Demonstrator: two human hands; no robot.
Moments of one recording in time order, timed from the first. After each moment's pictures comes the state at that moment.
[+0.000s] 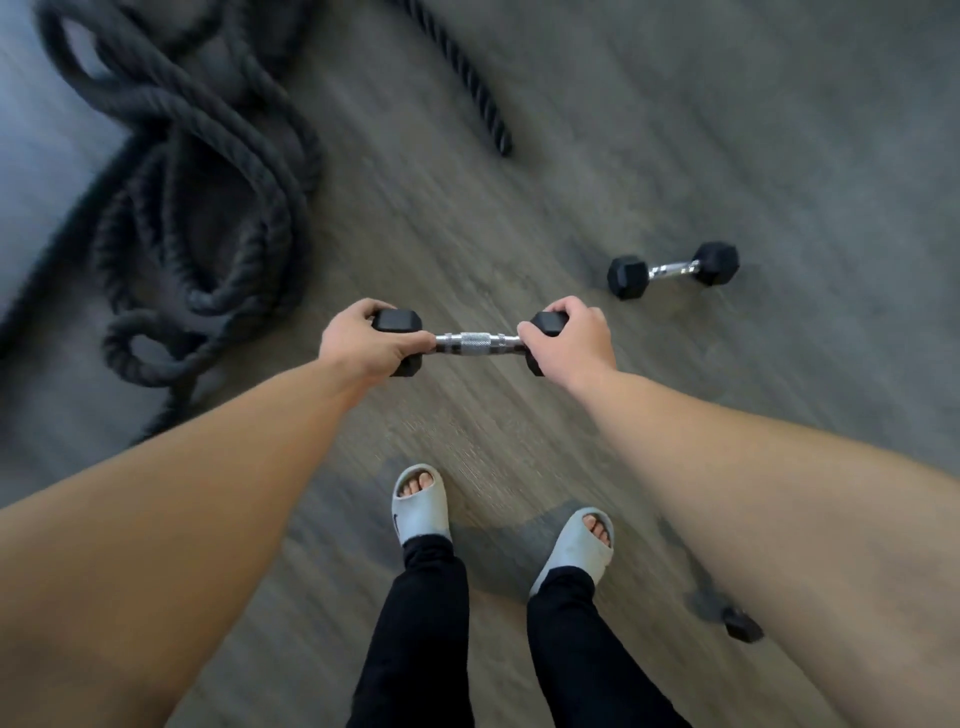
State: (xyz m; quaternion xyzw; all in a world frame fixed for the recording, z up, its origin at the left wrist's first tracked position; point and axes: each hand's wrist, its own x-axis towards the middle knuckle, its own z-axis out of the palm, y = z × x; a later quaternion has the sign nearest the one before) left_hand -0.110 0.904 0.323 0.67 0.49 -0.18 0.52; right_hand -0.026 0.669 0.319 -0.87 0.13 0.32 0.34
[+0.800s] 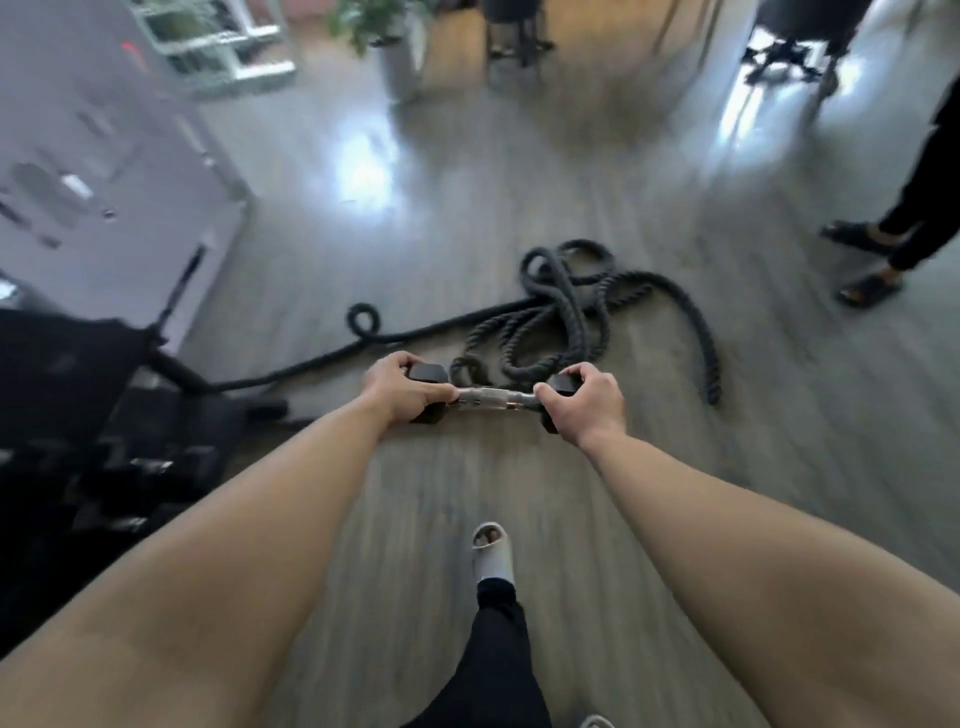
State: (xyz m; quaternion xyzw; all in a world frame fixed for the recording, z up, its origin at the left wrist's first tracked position) left_hand -0.520 0.859 0.761 0.65 0.61 0.13 0.44; right_hand -0.309 0.711 0.725 -0.83 -0.27 0.29 0.39
